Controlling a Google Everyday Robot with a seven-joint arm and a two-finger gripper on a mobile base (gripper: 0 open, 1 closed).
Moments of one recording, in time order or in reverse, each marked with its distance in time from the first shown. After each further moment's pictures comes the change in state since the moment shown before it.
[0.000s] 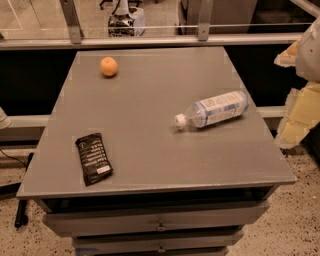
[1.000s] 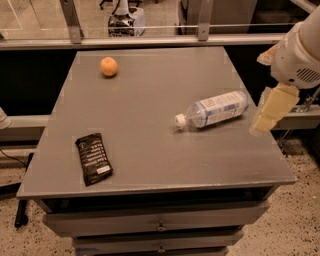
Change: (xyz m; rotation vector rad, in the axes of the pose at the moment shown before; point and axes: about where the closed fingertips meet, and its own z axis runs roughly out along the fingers) arm -0.014 -0.042 0.045 0.073 -0.084 0.012
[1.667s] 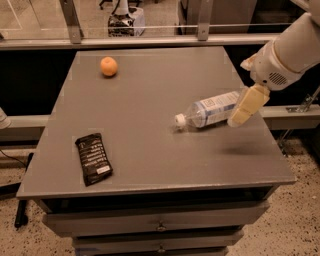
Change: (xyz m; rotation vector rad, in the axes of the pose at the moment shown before) arm -0.010 -0.042 0.068 -0.027 -0.131 0.076
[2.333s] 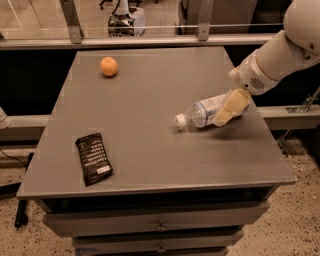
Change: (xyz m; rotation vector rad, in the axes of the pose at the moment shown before) arm -0.006 -0.017 0.056 -0.061 -0.061 0.083
